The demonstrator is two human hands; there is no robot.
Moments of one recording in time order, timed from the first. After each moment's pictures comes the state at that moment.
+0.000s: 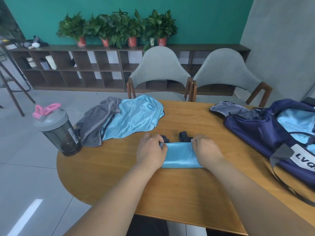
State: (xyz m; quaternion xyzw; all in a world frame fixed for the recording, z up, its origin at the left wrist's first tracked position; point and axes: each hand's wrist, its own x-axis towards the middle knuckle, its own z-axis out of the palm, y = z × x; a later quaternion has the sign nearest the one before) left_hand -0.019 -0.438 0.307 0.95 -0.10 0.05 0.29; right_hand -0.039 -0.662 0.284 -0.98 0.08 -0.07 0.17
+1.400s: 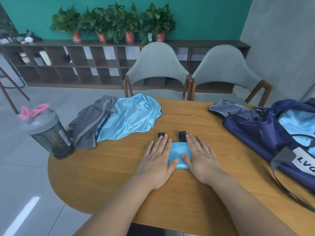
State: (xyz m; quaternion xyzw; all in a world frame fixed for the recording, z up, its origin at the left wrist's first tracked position) left_hand -0.027 -0.448 0.268 0.95 -0.29 0.00 0.07; right_hand -0.060 -0.658 0.266 -0.99 0.02 0.00 0.11
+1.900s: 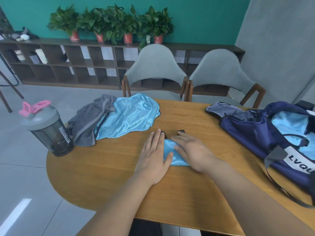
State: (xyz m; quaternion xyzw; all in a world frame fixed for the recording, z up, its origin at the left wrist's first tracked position) left_hand -0.025 -0.444 0.263 0.95 -0.25 0.05 0.19; right_hand -0.038 -0.652 0.297 -0.98 -0.14 -0.02 0.15
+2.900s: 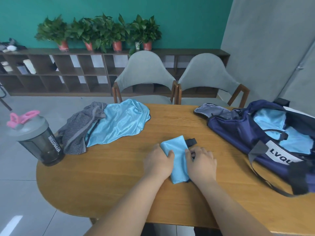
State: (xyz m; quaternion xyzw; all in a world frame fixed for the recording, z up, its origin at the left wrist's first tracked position) left_hand -0.049 -0.505 0.301 0.94 -0.02 -0.06 0.34; right_hand -0.095 -0.655 0.263 -0.92 0.24 -0.20 0.24
